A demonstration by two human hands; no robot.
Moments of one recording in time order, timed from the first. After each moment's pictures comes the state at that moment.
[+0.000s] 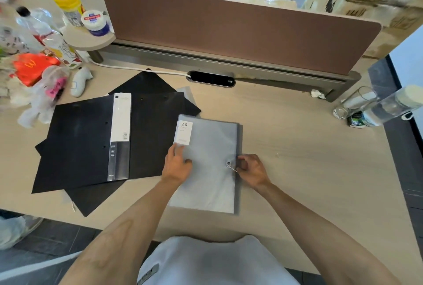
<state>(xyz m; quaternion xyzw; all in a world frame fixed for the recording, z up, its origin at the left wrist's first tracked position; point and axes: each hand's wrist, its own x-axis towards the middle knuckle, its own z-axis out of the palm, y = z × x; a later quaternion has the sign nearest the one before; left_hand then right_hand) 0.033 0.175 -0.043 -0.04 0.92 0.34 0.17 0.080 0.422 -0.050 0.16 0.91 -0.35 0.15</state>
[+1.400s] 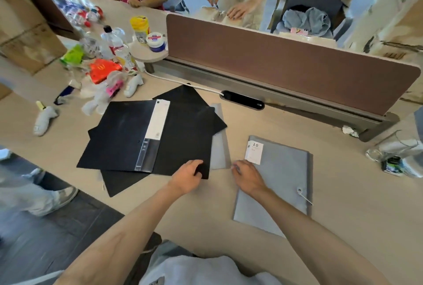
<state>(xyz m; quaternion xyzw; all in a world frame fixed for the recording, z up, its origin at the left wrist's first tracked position) 0.063 0.160 -0.001 -0.02 0.93 0.30 0.21 0.048 0.376 -0.012 -0.02 0.93 -0.31 0.18</state>
